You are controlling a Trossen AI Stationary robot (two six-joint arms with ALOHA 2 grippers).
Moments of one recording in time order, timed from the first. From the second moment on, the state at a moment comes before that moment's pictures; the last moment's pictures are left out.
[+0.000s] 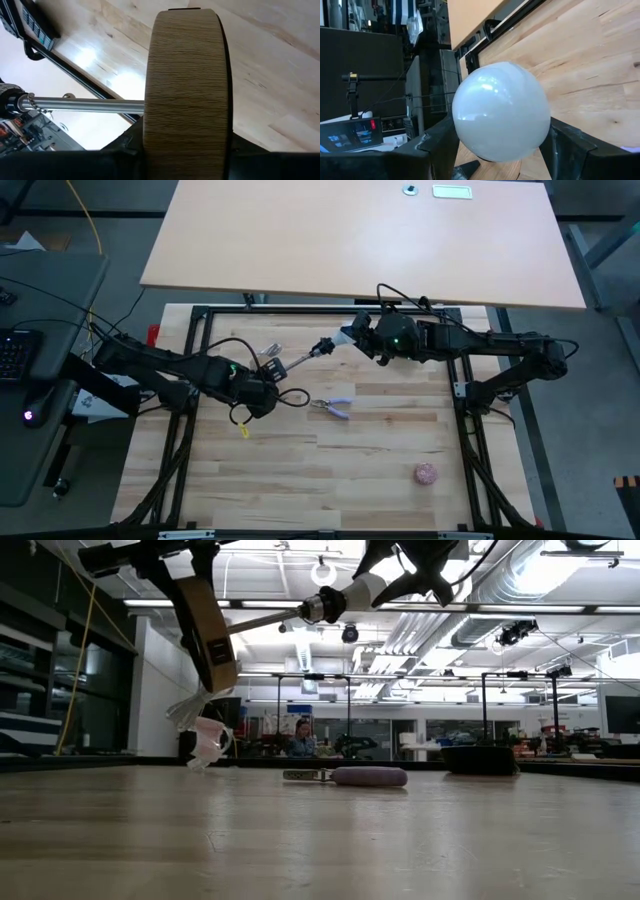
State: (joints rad) left arm -0.22 1.41 1.31 -1.16 -0.60 1.00; right arm -0.08 1.37 1.24 -0.41 0.35 1.65
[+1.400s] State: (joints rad) left arm -0.33 1.23 1.31 -1.13 -0.66 0.79; right arm -0.08 1.27 1.25 -0.40 0.22 0.62
